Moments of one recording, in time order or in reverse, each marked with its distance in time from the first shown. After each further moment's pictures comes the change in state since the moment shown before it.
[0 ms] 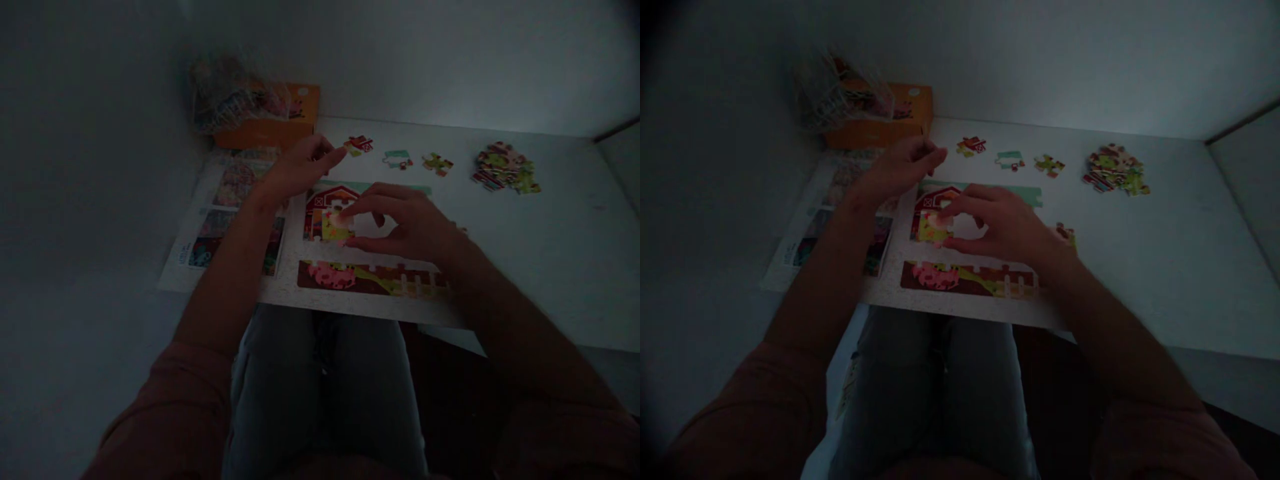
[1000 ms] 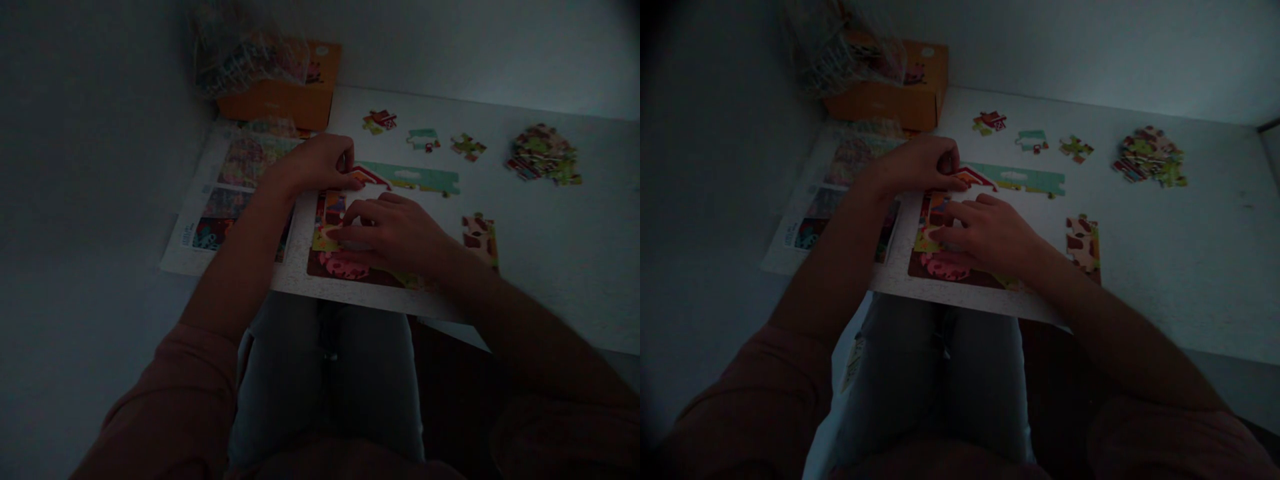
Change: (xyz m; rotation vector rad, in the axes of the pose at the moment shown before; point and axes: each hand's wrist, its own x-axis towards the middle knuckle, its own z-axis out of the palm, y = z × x) left_hand -0.002 -0.024 0.005 0.181 -0.296 0.154; right_hand 0.001 -0.030 0.033 -0.383 -0.176 -0.272
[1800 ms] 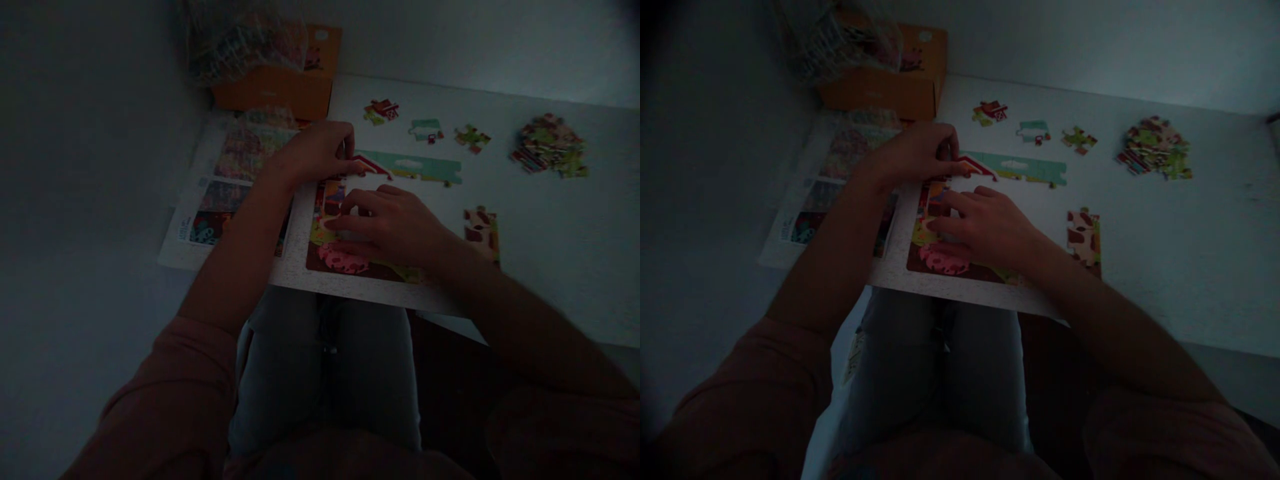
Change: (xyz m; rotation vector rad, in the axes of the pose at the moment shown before) left_hand -0.002 0.005 0.000 -0.066 0.093 0.004; right_hand -0.001 0.005 0.013 -0.026 0.067 -0.013
